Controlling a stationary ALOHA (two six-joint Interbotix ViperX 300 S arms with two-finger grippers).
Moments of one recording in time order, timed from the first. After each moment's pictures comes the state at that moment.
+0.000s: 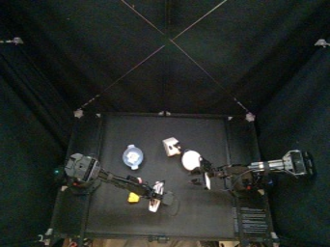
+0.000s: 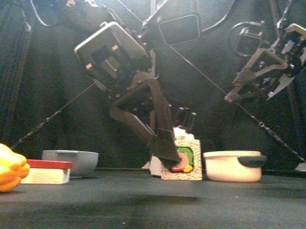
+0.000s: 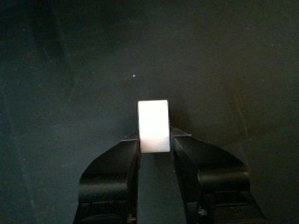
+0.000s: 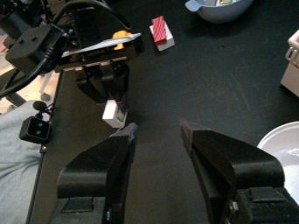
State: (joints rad) left arm -0.26 0.29 0.37 0.10 0.29 -0.04; right arm -0.01 -0.53 1.16 -0.52 -0.27 0.81
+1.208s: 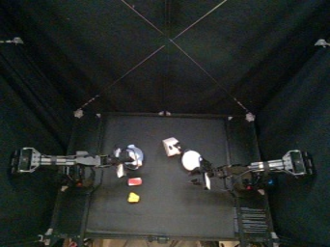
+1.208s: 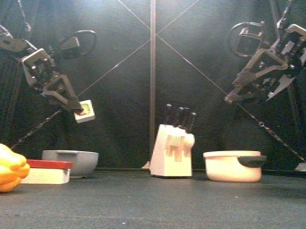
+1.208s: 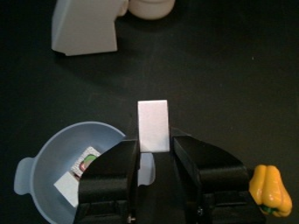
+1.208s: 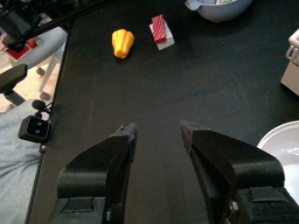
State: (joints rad) left arm 0.19 -0.59 1.14 -0.02 0.03 -0.05; right arm -0.02 -0.53 1.16 -0.52 -0.27 0.81
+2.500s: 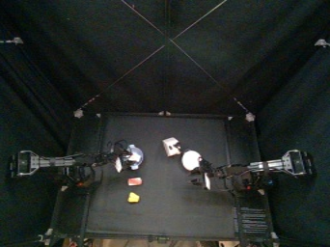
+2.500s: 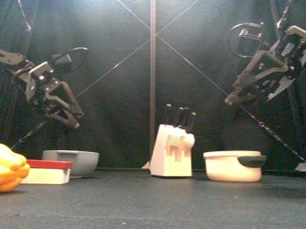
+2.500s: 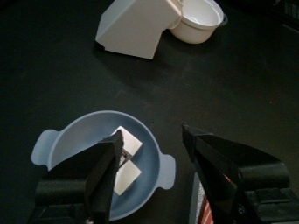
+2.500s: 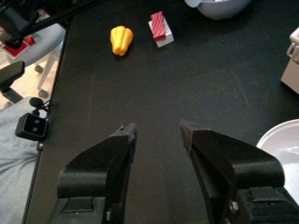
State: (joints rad) left arm 0.28 -0.58 1.22 -0.19 -0.13 -0.05; right arm -0.02 -0.52 1.16 -0.52 -0.27 0.81
